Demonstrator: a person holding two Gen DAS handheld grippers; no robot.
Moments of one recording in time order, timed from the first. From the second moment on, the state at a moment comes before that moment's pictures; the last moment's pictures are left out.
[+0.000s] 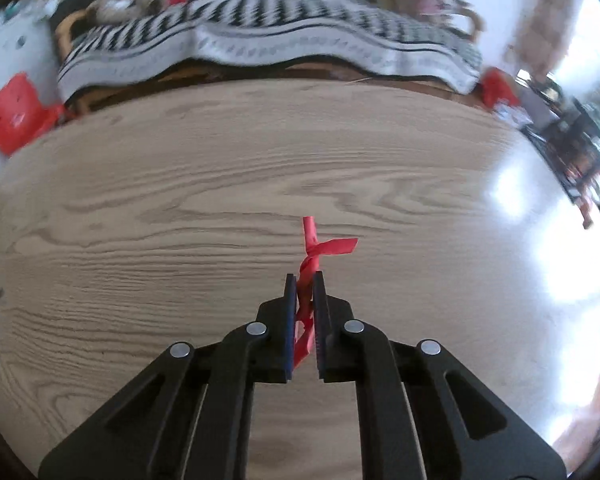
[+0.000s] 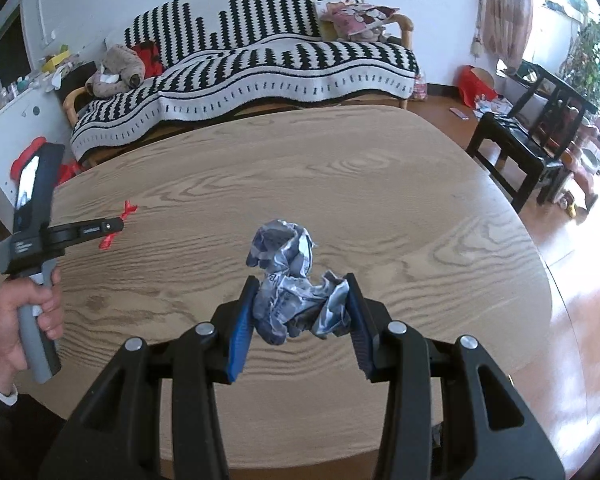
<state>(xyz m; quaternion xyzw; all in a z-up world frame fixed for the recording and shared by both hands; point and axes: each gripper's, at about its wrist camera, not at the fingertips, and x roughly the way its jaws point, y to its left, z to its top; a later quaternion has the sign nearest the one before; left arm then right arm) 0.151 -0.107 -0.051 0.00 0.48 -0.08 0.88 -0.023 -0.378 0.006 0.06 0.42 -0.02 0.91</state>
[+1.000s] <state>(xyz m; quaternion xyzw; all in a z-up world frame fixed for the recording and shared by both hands) -0.092 -0.429 -0.063 0.14 0.43 -0.46 0.77 -0.233 -0.610 -0.026 0.23 0.42 -0.20 0.85</state>
